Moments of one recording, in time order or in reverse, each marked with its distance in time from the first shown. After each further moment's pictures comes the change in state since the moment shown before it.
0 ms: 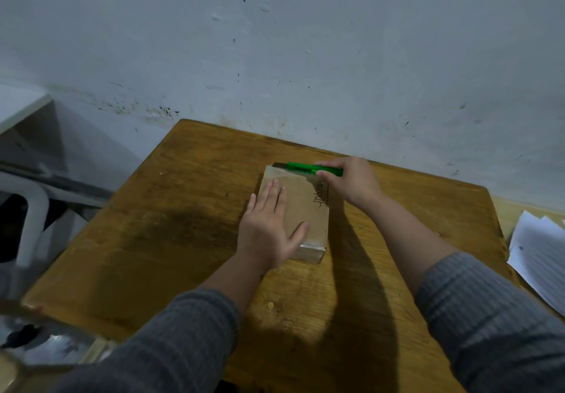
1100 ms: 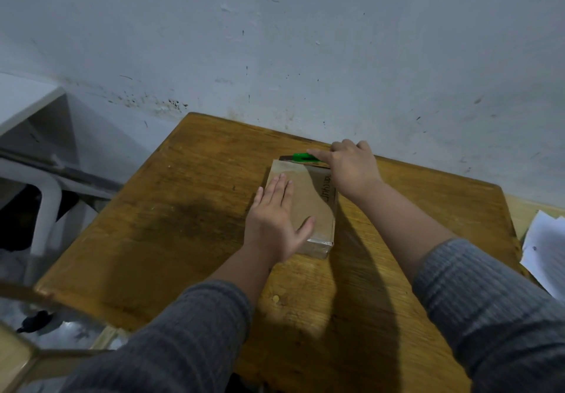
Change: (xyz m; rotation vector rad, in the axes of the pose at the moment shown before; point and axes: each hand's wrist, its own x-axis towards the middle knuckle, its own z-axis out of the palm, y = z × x) left_hand 0.000 0.001 0.004 0.019 0.012 -0.015; right_hand 0.010 -0.014 0.003 -0.724 -0.034 -0.326
